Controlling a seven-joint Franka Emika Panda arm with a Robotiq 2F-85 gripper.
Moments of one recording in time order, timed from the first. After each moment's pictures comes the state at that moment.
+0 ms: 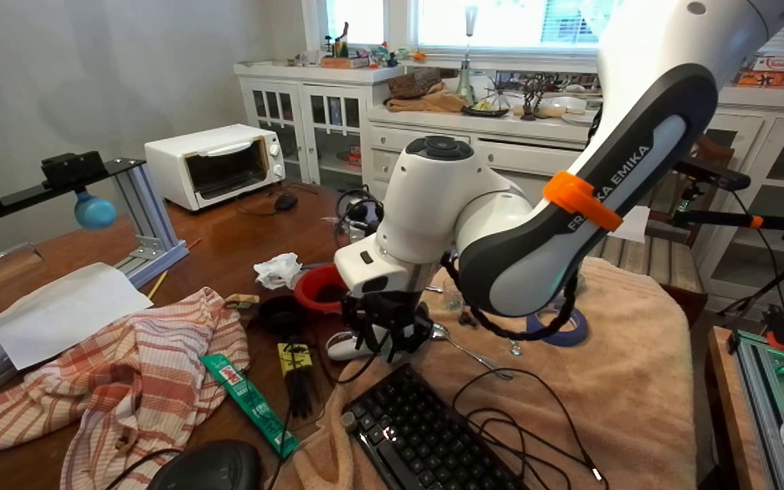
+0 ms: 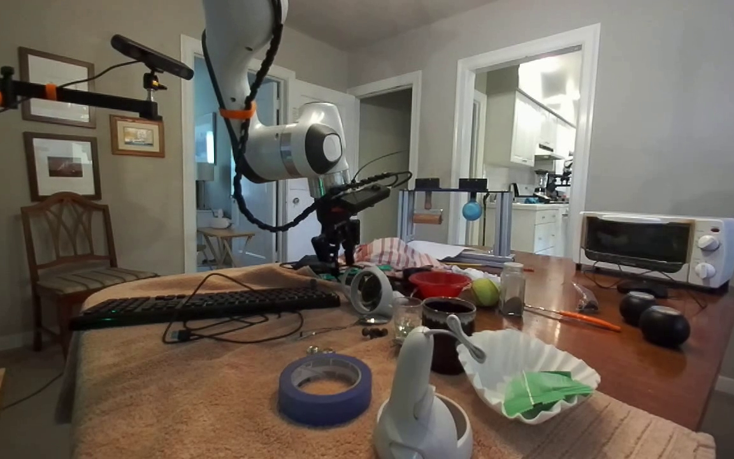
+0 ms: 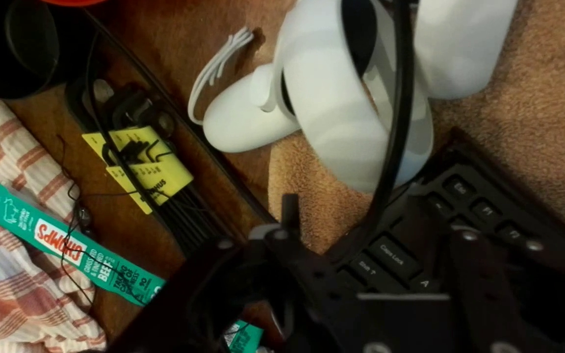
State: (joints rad) arm 0.15 0.49 0.16 -2.05 -0.31 2.79 -1.30
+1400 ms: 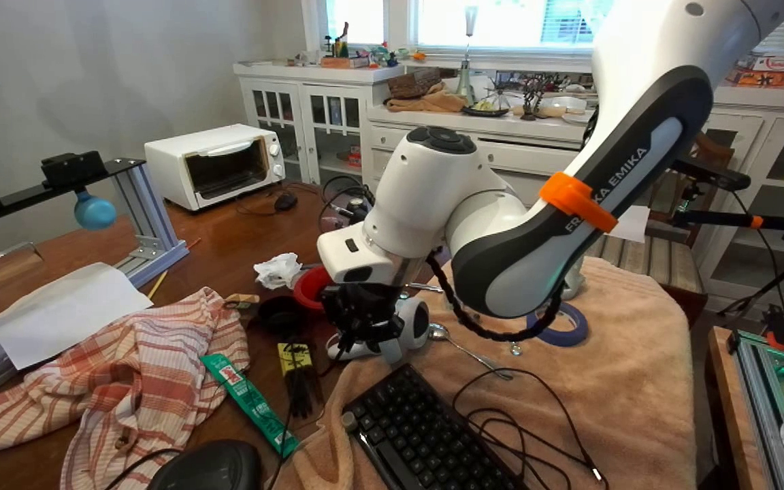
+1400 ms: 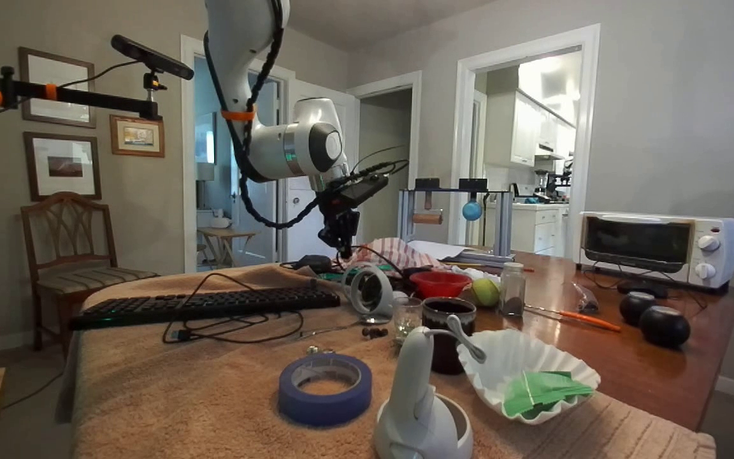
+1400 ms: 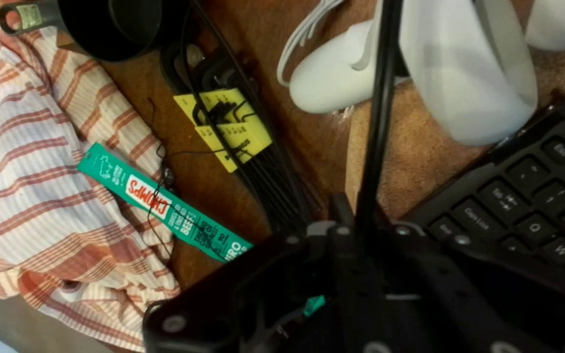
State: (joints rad) arm 0.14 0.50 0.18 -2.01 -0.37 2.89 -1.24
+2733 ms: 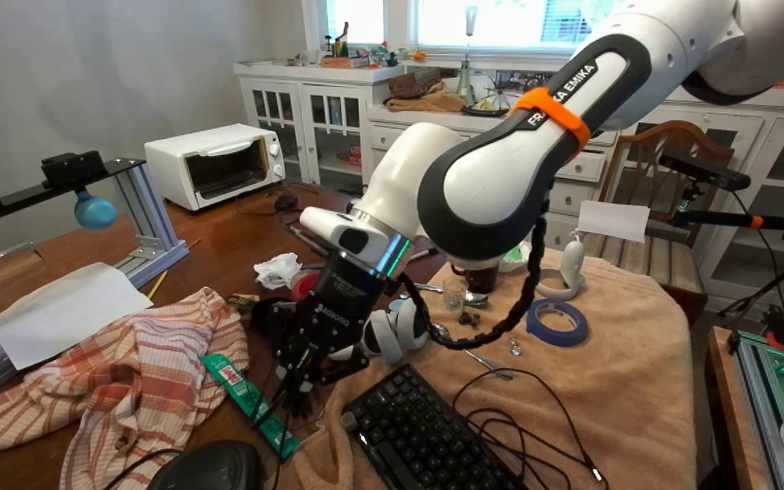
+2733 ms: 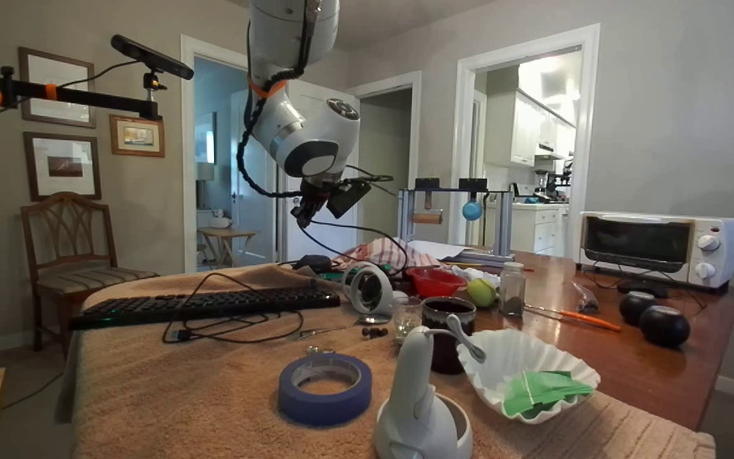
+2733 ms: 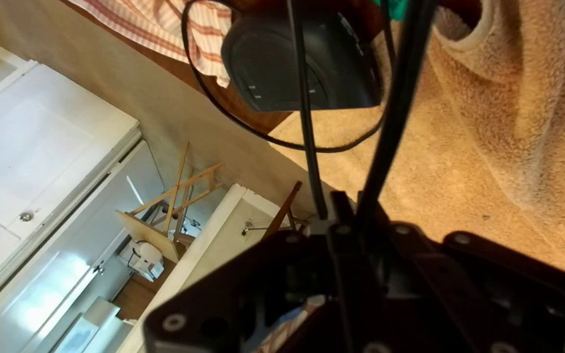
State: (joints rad) arm -0.51 0.85 1.03 -1.97 -0.01 2.90 -1.86
